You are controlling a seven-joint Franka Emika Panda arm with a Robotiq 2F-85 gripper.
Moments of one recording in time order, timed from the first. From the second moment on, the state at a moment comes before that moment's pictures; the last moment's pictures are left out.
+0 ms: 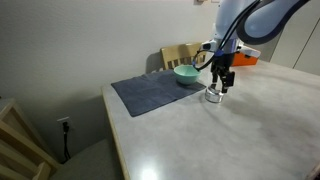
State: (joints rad) arm 0.11 0.56 0.19 -1.94 -0.27 2.45 -0.70
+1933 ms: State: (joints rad) arm 0.12 0.61 0.23 -1.87 -0.27 2.43 -0.74
